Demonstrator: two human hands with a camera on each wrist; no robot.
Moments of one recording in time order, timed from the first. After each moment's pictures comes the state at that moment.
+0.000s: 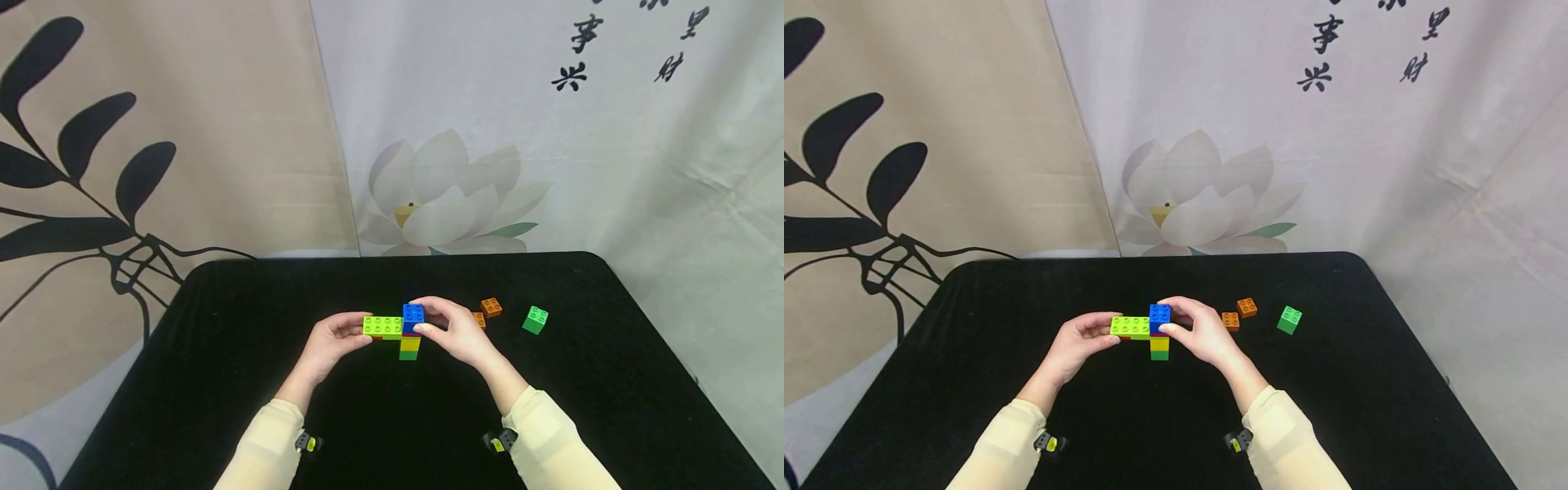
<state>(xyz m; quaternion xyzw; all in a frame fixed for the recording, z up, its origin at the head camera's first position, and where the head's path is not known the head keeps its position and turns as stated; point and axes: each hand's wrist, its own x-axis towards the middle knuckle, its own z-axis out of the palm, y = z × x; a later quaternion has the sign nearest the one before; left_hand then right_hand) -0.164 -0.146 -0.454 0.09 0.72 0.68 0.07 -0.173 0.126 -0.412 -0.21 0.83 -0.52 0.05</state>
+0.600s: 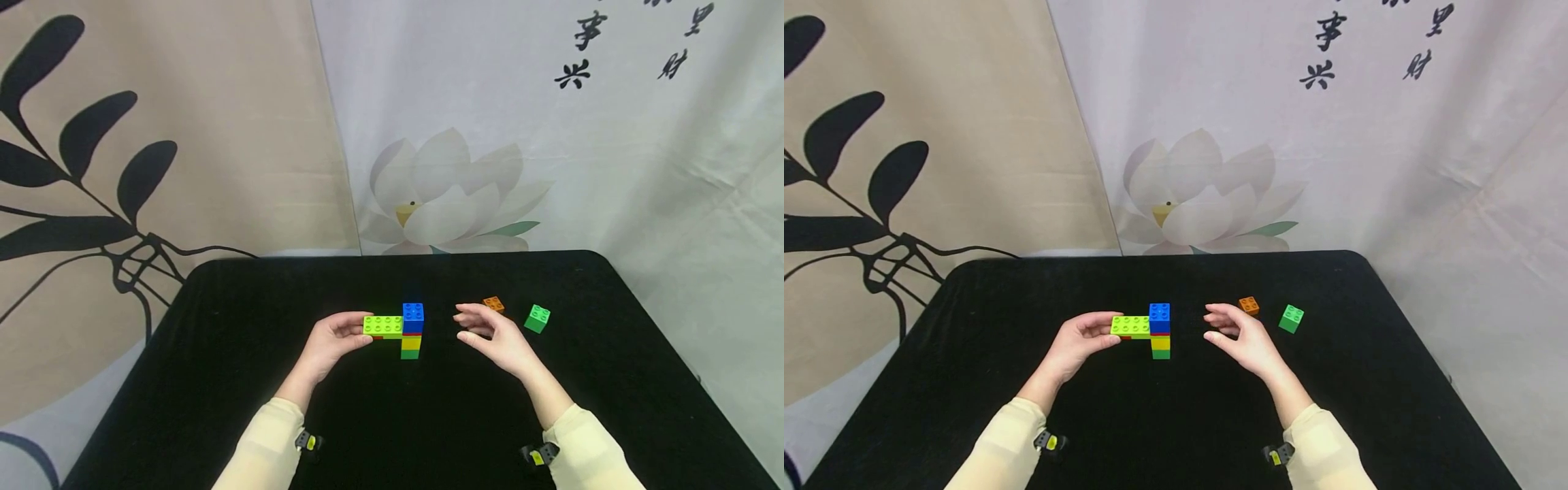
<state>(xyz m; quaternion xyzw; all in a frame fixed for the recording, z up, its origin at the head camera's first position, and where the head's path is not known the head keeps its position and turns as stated) -0.165 -0.150 -0.454 0.09 0.73 0.67 0.08 -0.163 0.191 -0.433 -0.17 0.85 -0.50 0.03</state>
